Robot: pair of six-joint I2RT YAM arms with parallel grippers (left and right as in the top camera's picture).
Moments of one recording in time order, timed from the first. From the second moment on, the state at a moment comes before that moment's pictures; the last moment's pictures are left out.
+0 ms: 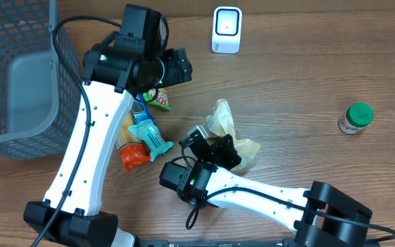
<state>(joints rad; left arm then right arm) -0.28 1.68 1.85 -1.18 0.12 -0.50 1.17 1.84 1.26 -1.03 1.09 0.55</state>
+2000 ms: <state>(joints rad) -0.09 1.68 1.85 -1.20 0.07 -0.50 0.84 1.94 1.38 -1.05 0.17 0.53</state>
